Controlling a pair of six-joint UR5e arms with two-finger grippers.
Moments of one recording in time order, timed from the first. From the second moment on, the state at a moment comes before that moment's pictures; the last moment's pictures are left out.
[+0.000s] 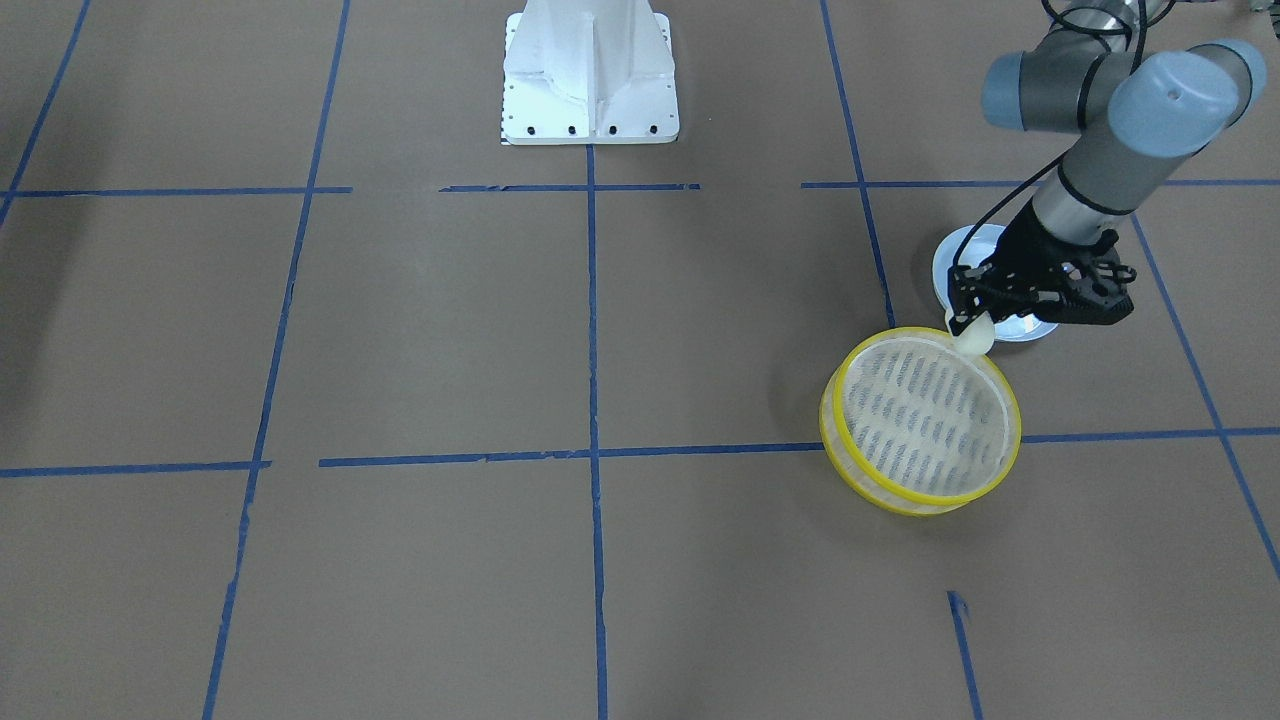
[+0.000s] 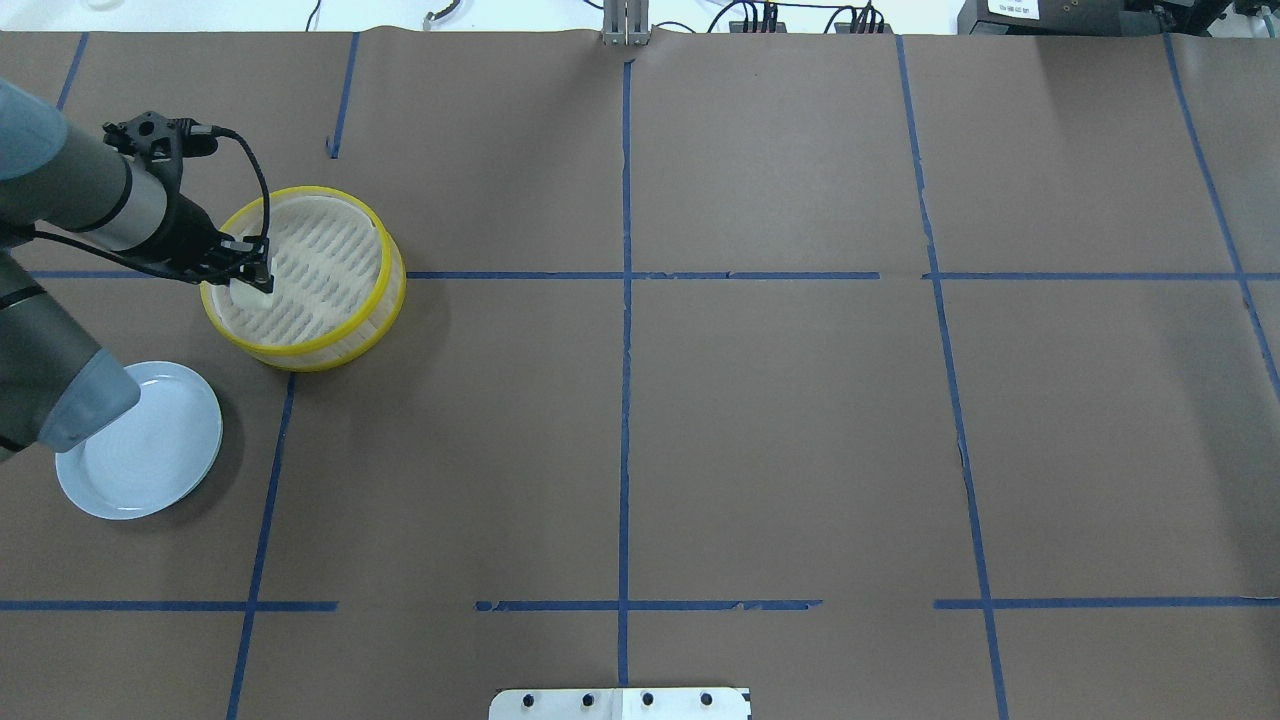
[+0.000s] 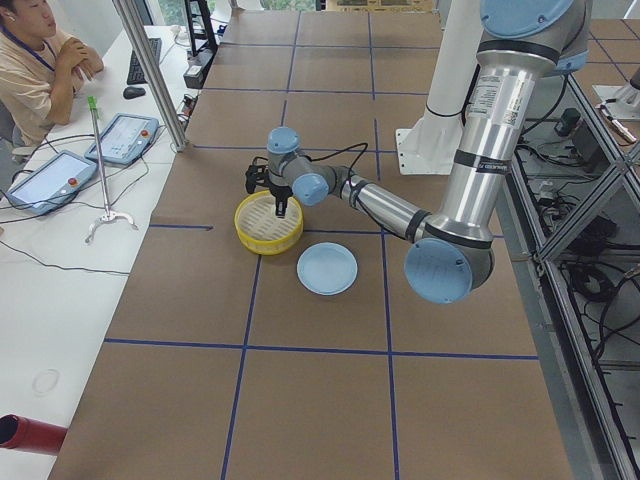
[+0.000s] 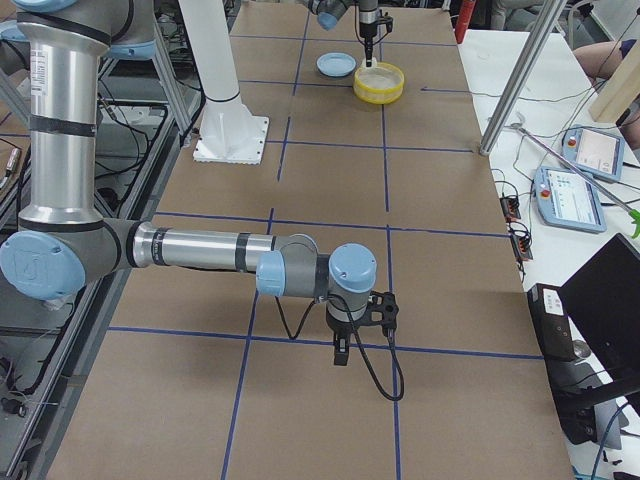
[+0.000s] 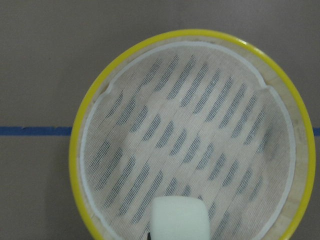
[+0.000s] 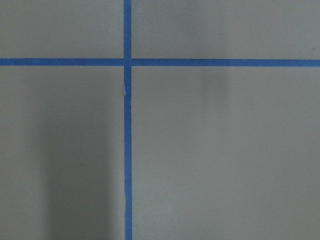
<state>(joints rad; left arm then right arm) -0.92 -1.86 -1.67 -1.91 -2.12 -0.94 1.57 -1.68 1.65 -1.57 2.29 0.01</state>
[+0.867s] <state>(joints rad) -0.88 -1.95 -1.52 -1.92 -2.12 -0.93 1.57 -1.68 1.65 -1.57 2.29 0.01</state>
